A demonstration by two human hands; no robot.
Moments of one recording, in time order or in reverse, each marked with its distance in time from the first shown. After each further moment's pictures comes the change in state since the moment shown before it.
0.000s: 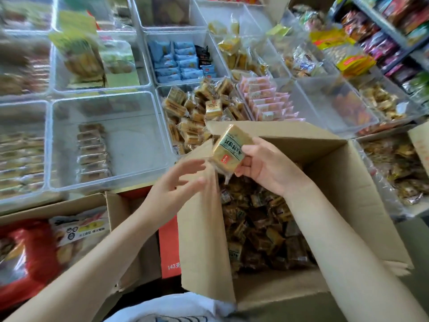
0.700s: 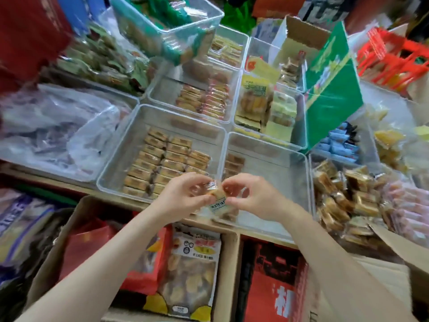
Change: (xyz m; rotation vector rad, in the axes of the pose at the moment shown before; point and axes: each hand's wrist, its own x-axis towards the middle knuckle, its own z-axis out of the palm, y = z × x) left_hand -0.081 -0.122 -0.342 0.194 0.414 -0.089; right_hand 0.265 0.093 0.312 -1.297 -0.417 -0.077
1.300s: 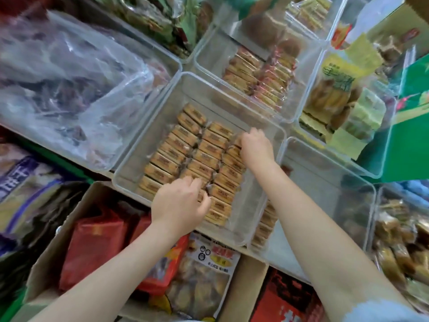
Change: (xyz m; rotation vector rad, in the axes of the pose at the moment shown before) left_hand 0.023 -0.110 -0.009 0.806 0.272 -0.228; right_hand 0.258 0.042 0.058 -0.905 0.053 0.153
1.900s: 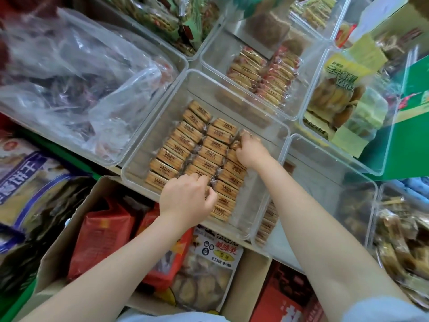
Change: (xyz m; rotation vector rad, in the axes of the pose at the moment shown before) left_hand 0.001 0.002 -0.002 0.030 -0.011 0.010; right_hand 0.002 -0.009 0.018 0.430 -0.277 0.158
